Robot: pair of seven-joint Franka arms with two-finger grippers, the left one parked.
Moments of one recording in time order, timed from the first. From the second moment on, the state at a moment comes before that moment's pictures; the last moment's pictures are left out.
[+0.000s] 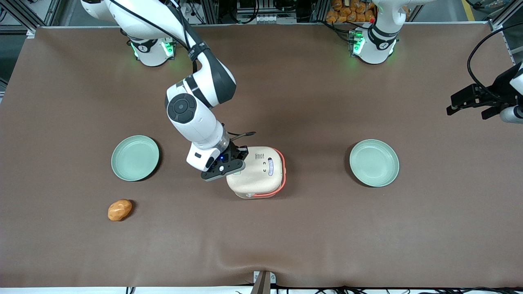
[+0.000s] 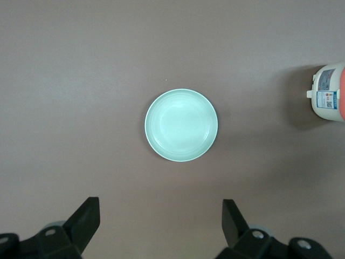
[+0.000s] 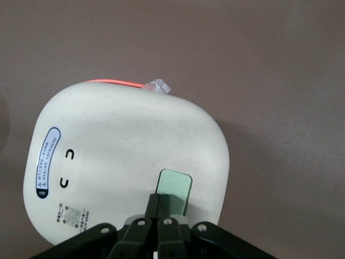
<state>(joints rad) 0.66 0.57 -0.10 -1.50 0.26 2.27 0.17</state>
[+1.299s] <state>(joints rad) 0.57 0.44 -0.12 -1.40 0.27 2.00 0.16</state>
